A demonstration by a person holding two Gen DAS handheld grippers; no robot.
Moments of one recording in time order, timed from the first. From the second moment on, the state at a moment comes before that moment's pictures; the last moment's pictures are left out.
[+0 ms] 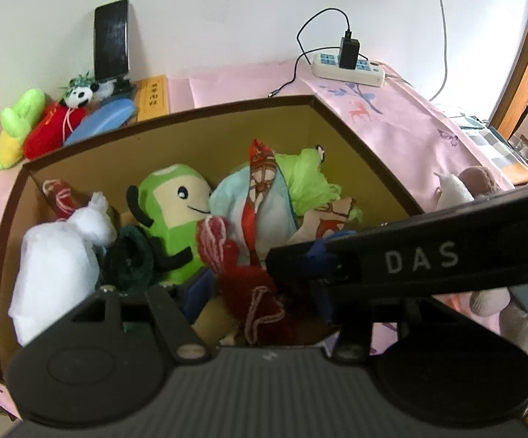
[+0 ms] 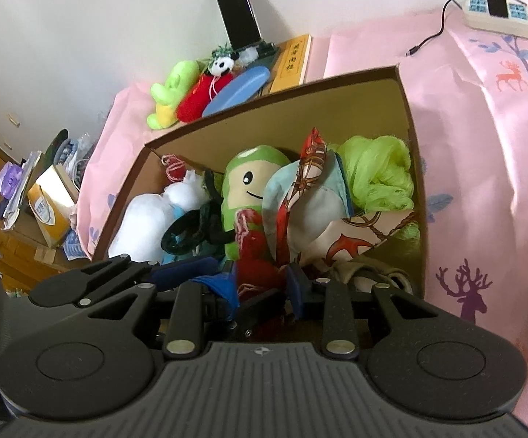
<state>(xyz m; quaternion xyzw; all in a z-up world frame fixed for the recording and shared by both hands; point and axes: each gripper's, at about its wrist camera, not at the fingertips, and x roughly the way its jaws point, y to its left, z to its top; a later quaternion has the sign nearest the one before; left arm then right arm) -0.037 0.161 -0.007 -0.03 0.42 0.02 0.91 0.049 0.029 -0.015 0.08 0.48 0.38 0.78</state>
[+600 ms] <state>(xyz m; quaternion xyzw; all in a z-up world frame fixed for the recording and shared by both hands) -0.073 0.133 0.022 -0.02 0.40 0.03 0.92 0.015 -0.010 0.005 0.11 0.45 0.37 0.81</state>
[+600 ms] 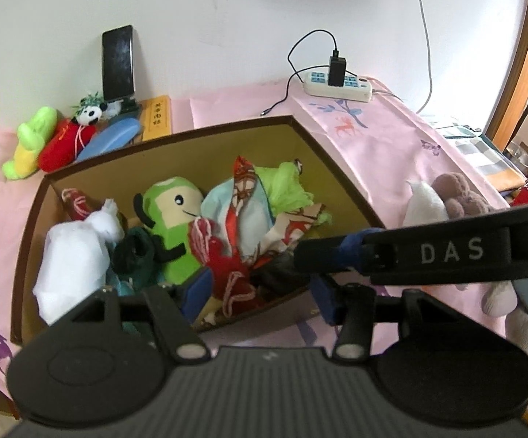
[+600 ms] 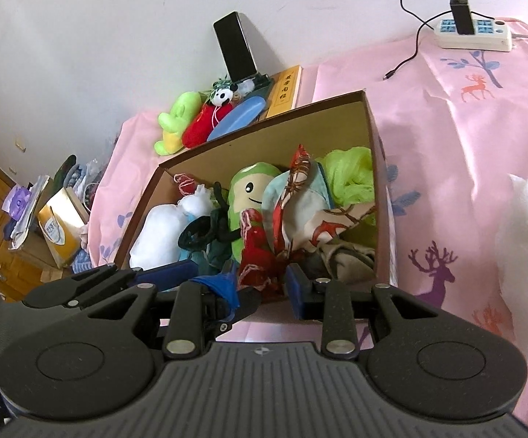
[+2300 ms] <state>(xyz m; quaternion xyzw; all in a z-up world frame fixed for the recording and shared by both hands) -0.063 0.014 -0.023 0.00 0.49 -0.01 0.87 -0.023 -0.151 -0.030 0.17 0.48 0.25 0.82</state>
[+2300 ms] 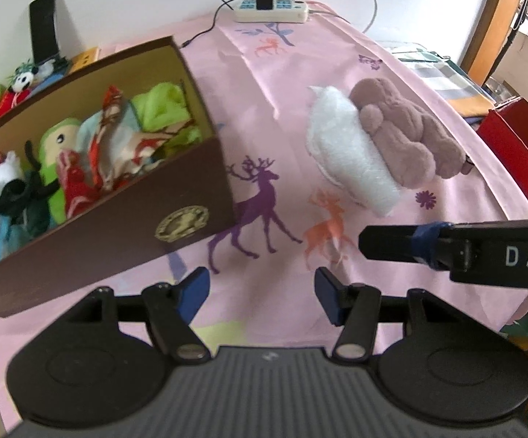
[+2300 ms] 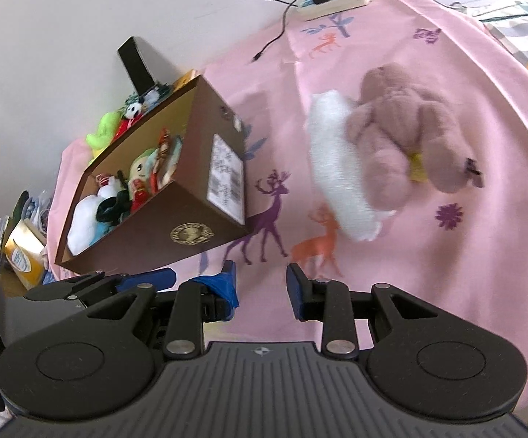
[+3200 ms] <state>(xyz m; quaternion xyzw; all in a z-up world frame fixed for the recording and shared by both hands) -0.021 -0.041 -0.019 0.01 0.48 0.00 0.88 0.006 -0.218 -0.020 0.17 0.48 0.25 0.83</state>
